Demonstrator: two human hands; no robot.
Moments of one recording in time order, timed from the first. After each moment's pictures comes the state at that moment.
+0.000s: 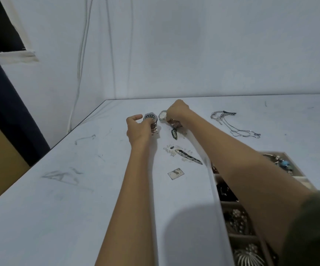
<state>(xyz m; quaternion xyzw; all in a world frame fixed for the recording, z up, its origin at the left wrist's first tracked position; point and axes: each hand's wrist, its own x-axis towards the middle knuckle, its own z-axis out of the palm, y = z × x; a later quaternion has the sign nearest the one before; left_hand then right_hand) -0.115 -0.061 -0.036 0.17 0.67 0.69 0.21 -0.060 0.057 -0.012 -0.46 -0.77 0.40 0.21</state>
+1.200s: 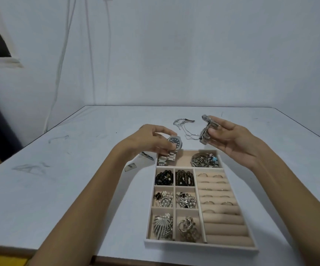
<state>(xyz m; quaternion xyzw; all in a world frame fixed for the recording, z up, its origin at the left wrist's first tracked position) 0.002 -0.087 0.005 0.52 0.63 0.42 0.39 0.221 0.015 0.002 -0.24 -0.50 0.75 0.36</state>
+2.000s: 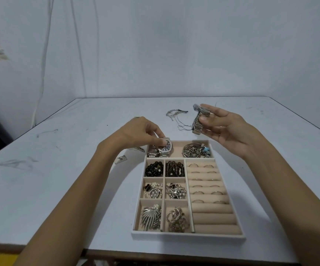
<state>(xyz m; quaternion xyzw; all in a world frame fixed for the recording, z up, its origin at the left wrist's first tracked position) 0.004 -0.082 0.002 0.63 0.70 0.26 0.18 0.226 0.011 0.008 -0.26 -0.52 0.72 0.37</state>
